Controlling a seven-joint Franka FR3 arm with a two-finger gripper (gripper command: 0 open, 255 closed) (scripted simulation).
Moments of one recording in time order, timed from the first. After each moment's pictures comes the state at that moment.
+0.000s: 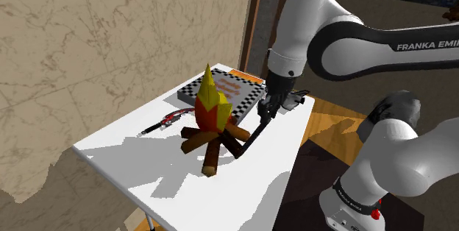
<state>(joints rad) 0.22 -0.66 0.25 -2.52 0.14 1.87 0.30</state>
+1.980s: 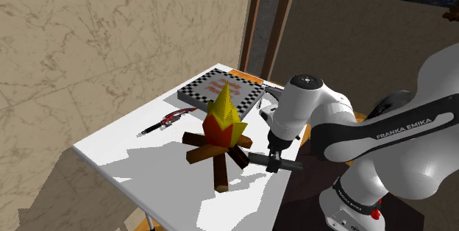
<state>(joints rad) 0.40 -0.62 0.26 -2.97 0.08 2.37 -0.05</state>
